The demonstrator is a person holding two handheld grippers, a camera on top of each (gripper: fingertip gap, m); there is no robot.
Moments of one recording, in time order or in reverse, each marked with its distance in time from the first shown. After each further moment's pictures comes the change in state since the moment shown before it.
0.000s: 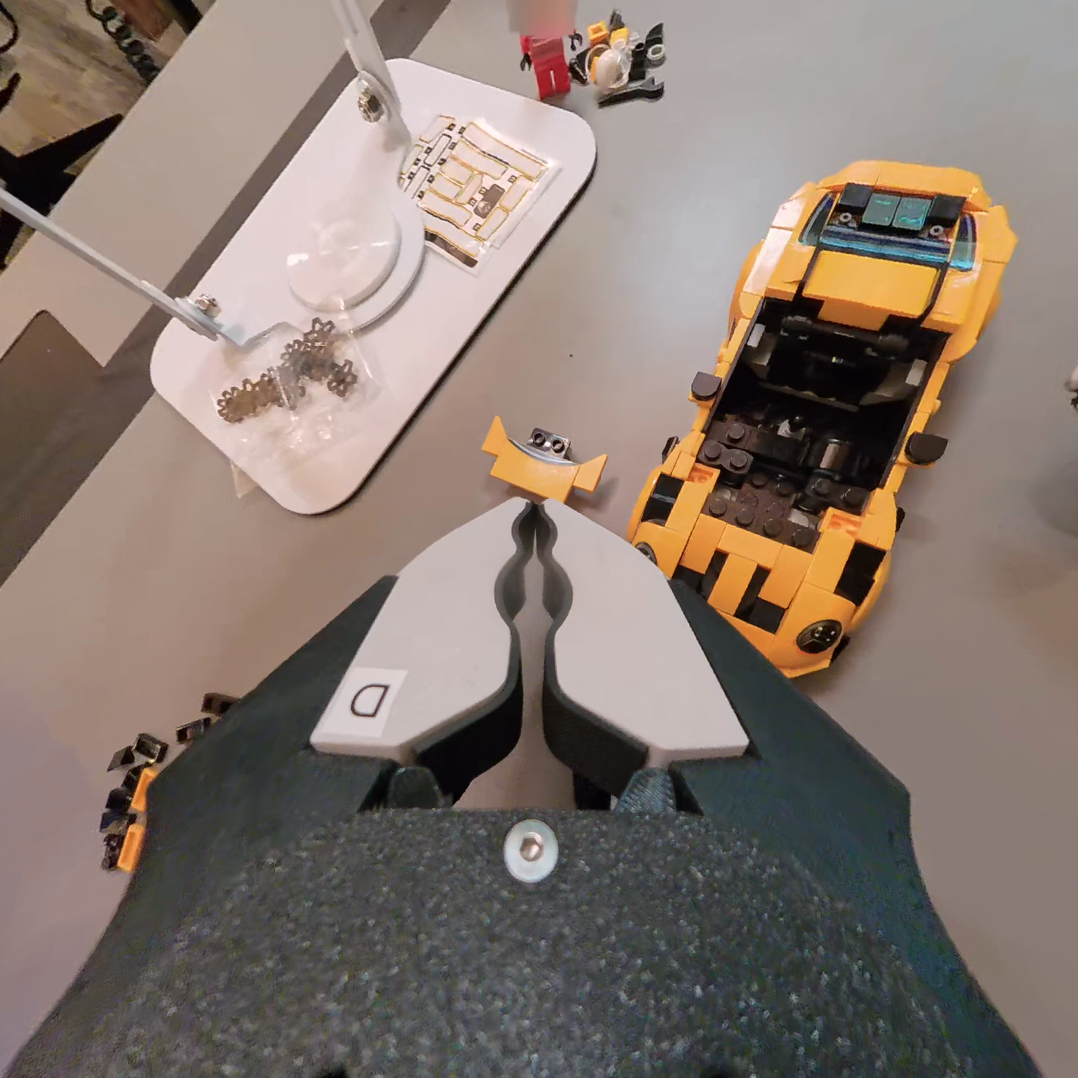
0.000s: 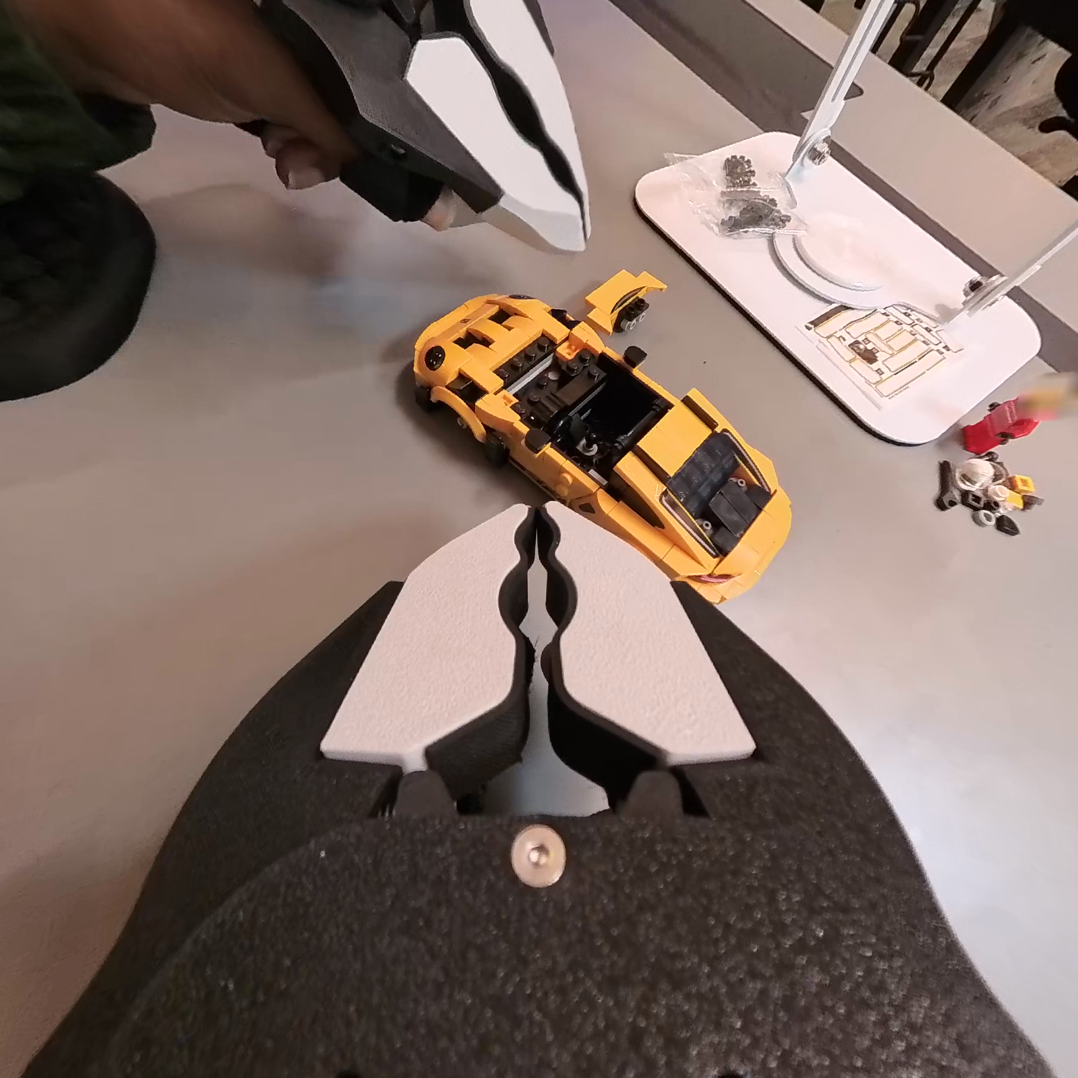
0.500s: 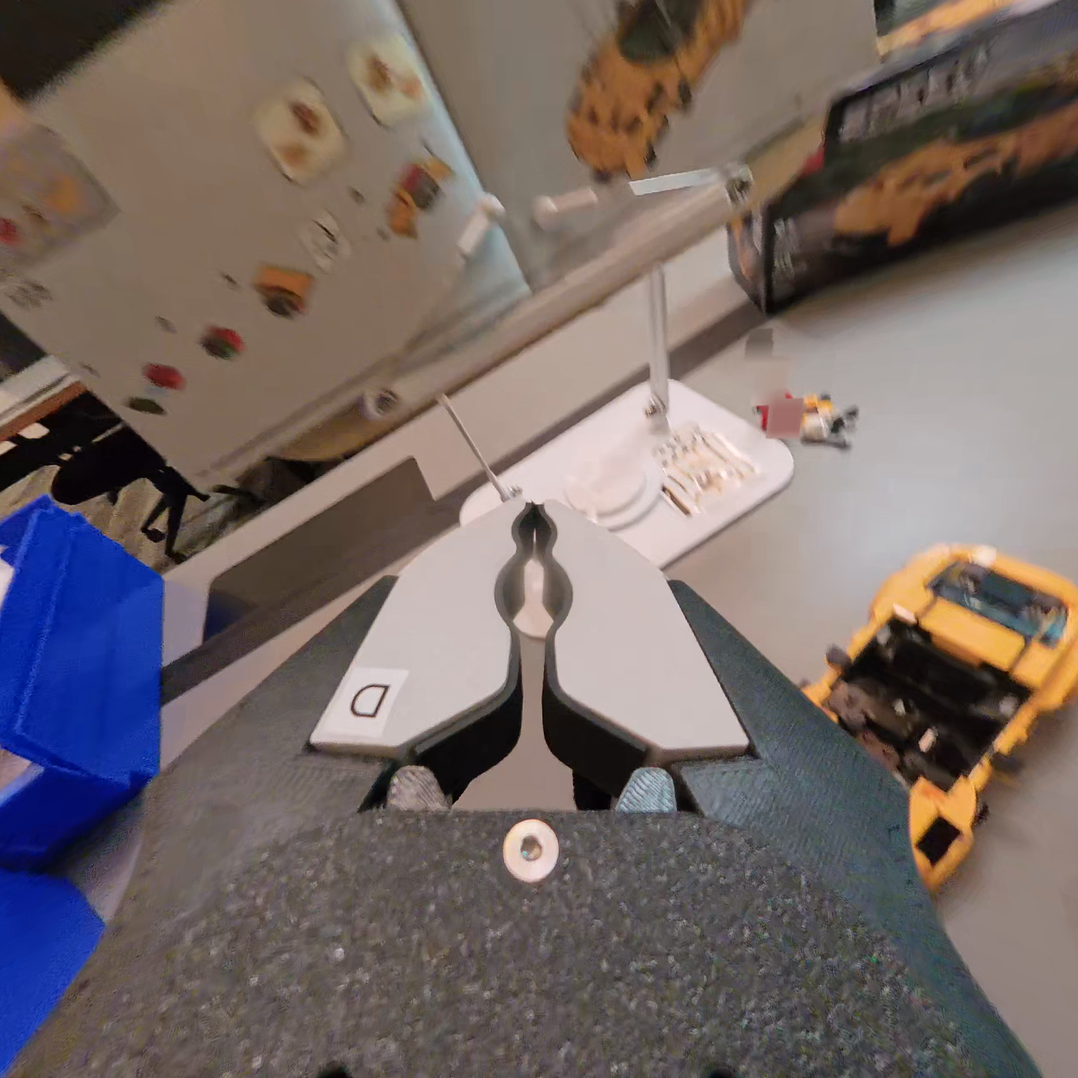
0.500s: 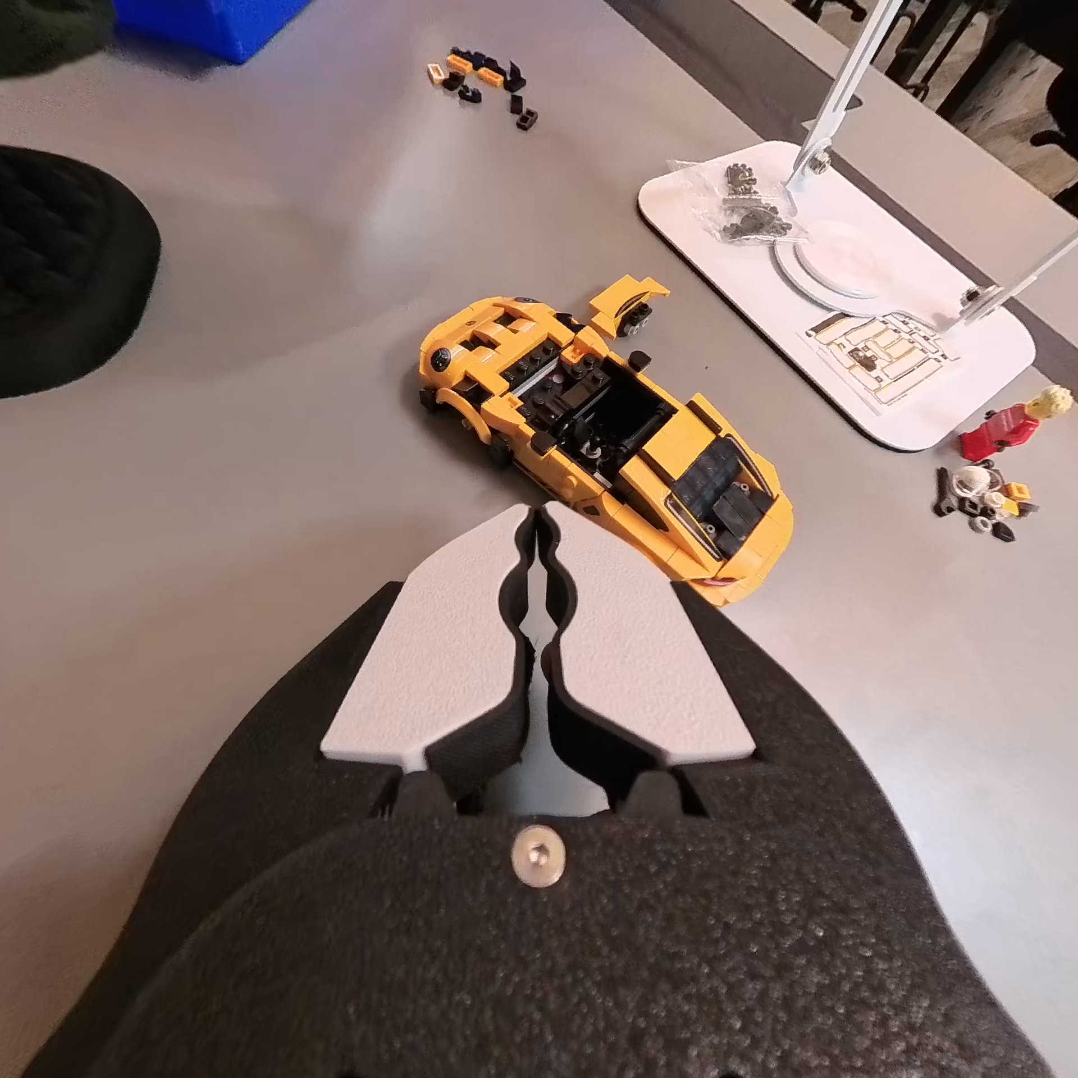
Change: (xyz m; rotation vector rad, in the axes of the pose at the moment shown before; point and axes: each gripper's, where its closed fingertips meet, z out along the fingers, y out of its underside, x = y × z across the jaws) left arm -0.072 -0.085 -0.076 0.327 -0.412 -0.135; right arm -0.001 -0.002 0.000 0.008 0.006 -0.013
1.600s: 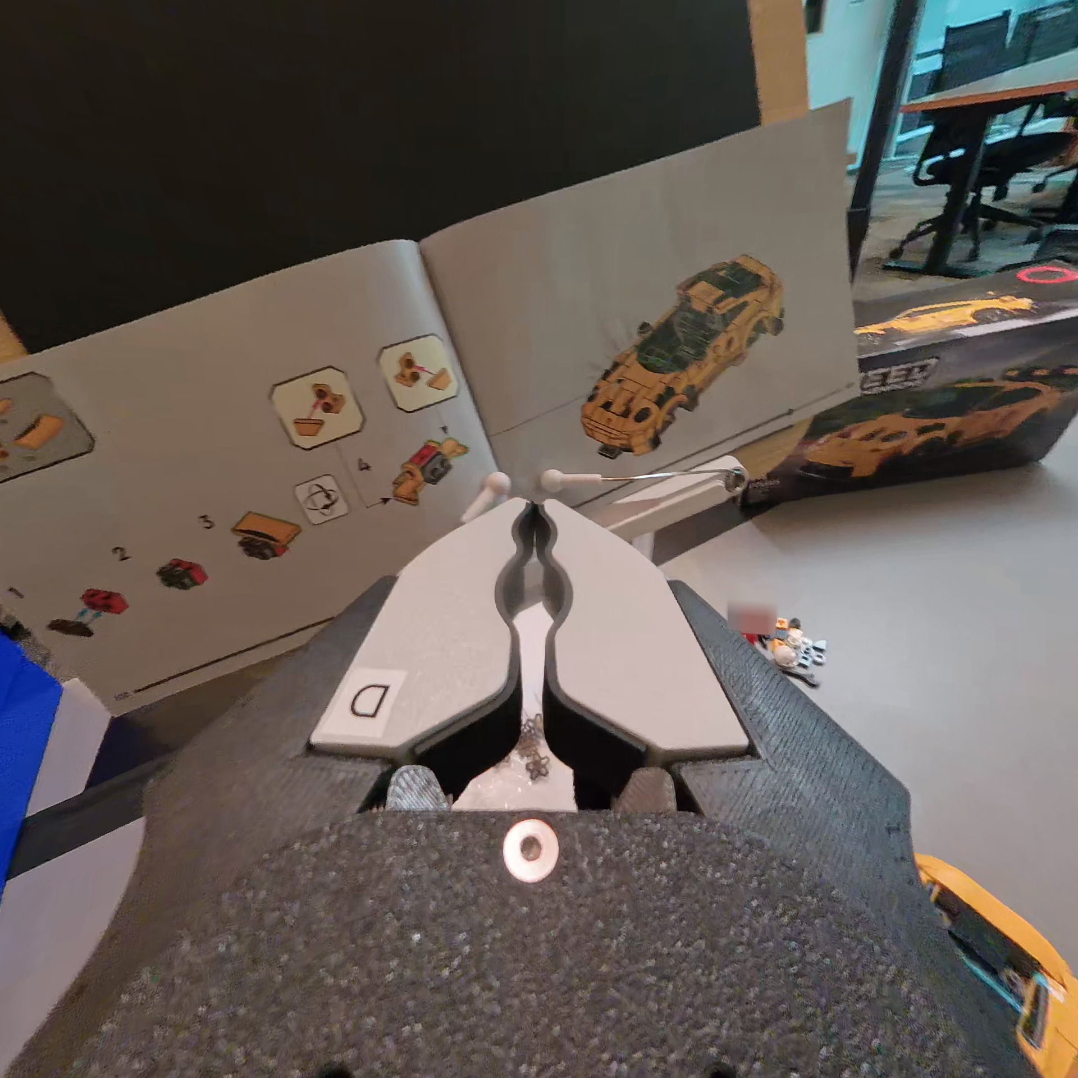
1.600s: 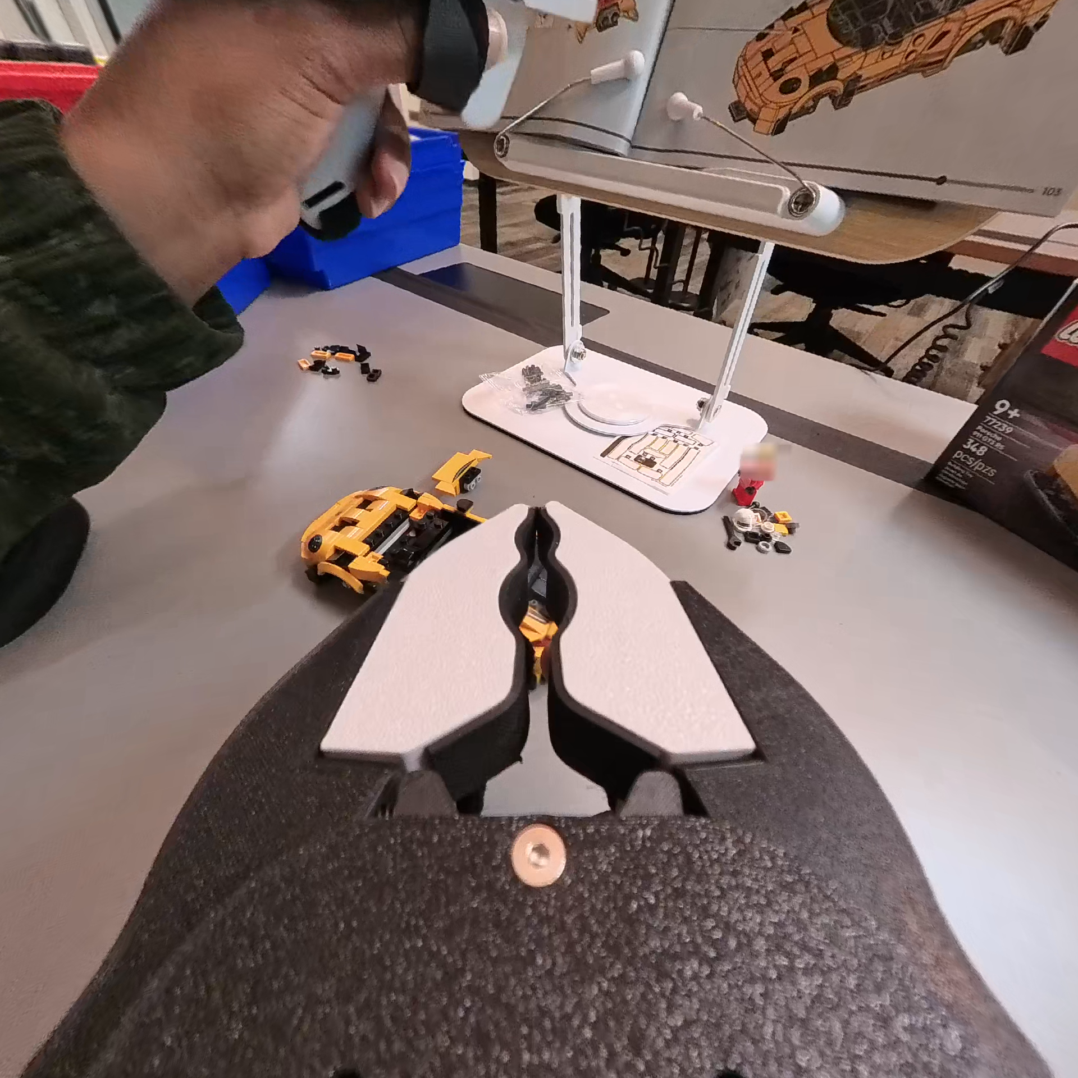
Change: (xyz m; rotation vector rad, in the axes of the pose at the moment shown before) left arm -0.004 -0.087 0.060 0.161 -0.004 -0.153; right arm 0.065 -0.040 -0.045 0.333 0.227 0.201
